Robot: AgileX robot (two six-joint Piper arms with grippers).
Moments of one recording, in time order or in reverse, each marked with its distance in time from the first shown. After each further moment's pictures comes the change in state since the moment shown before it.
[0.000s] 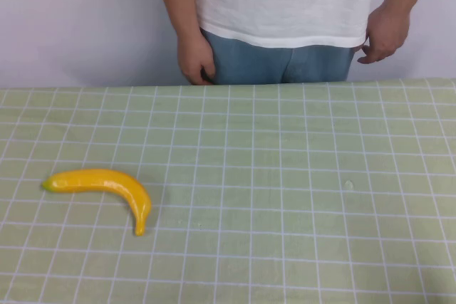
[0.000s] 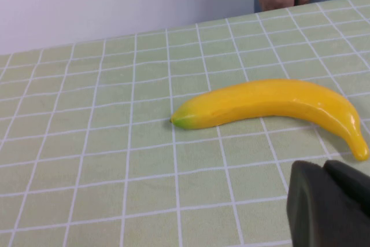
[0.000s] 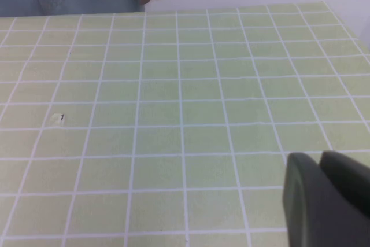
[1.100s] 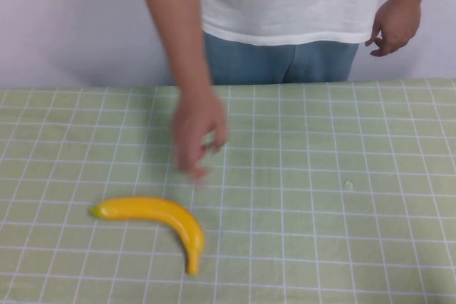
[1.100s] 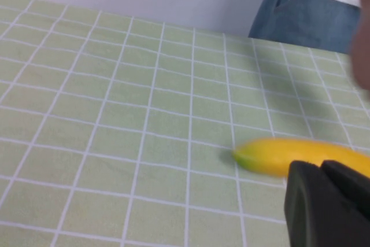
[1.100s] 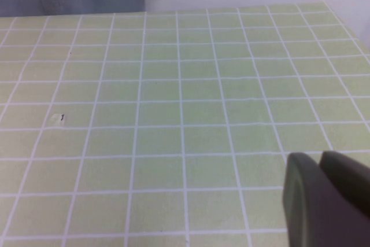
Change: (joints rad) right arm 0.000 0.000 0.000 0.000 0.000 0.000; left arm 0.000 0.000 0.002 0.000 -0.024 -0.332
